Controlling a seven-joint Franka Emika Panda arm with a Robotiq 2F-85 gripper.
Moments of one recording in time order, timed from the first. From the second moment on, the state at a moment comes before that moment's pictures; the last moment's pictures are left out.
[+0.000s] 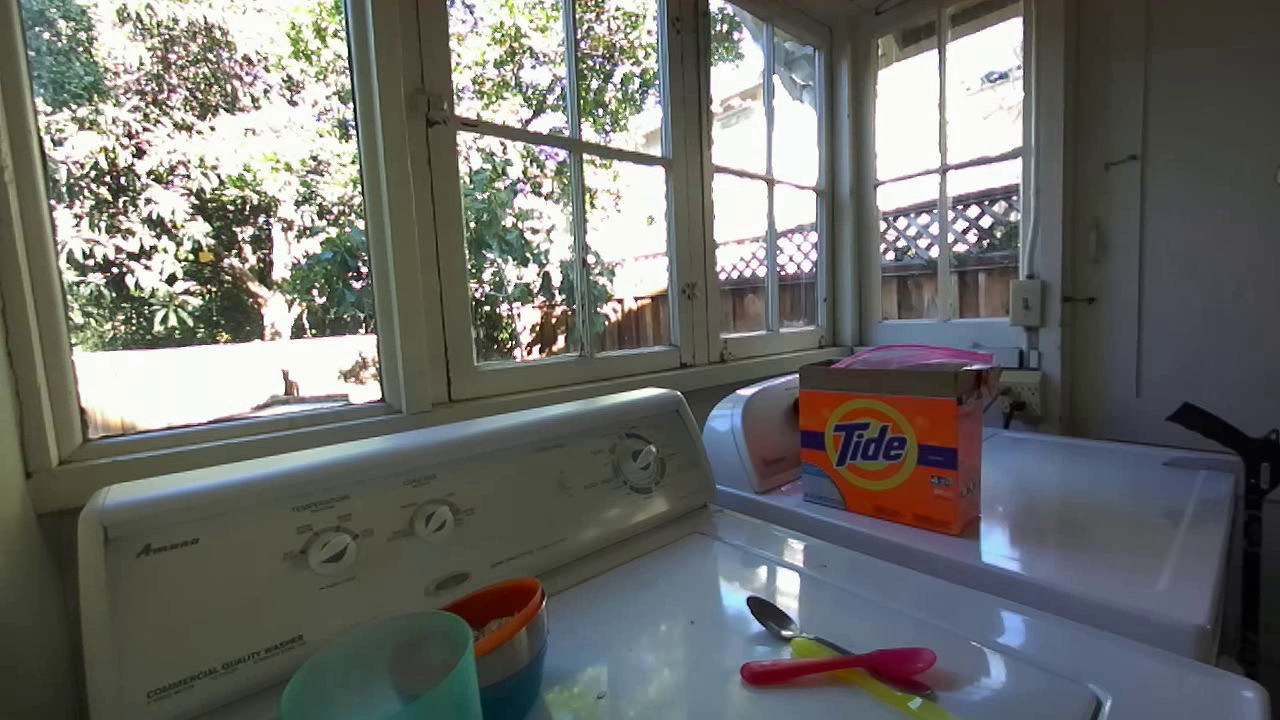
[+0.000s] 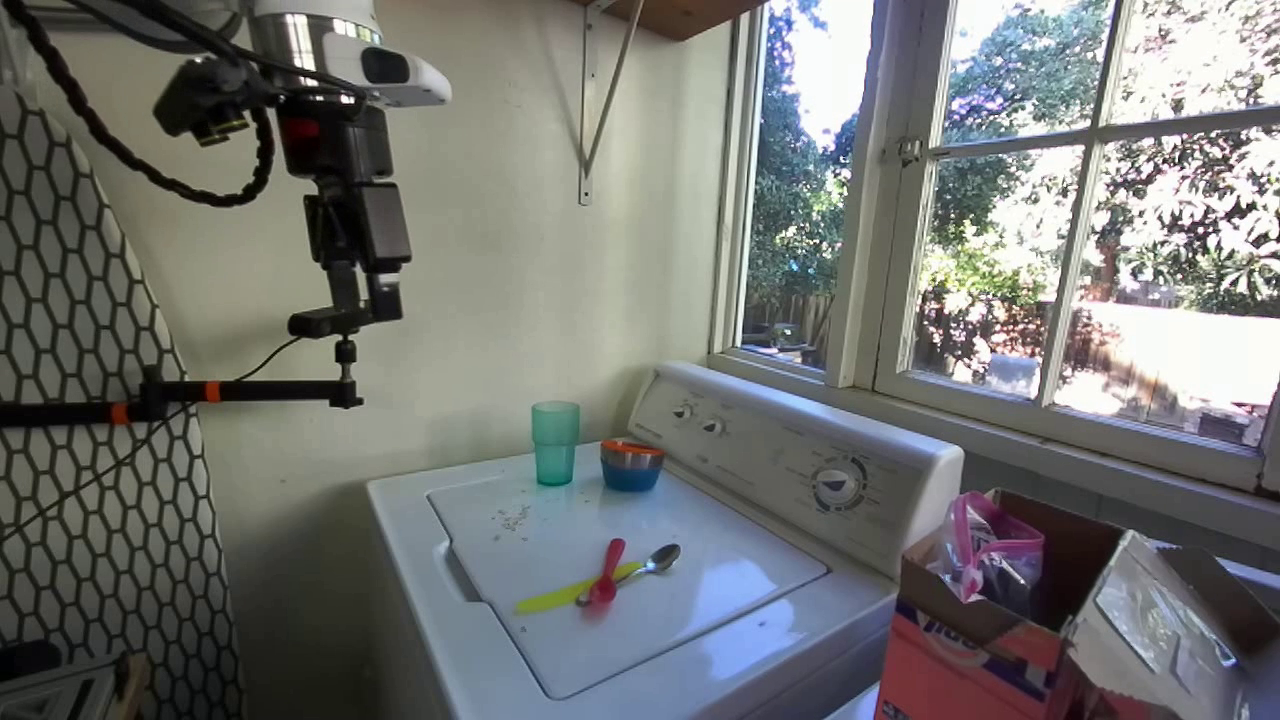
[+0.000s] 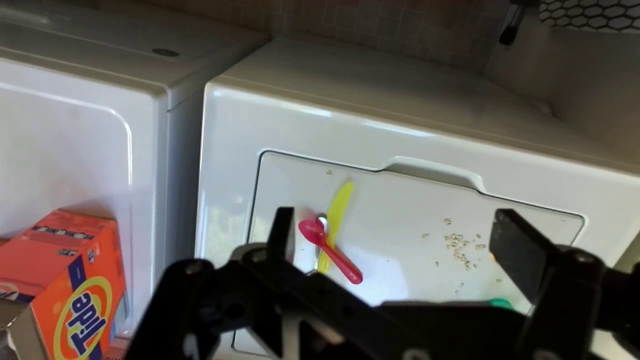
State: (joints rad) arm 0.08 -0.92 0.00 -2.52 -0.04 1.74 -0.16
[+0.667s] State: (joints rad) arm 0.03 -0.67 -0.07 -2.59 -0.24 1.94 -0.27
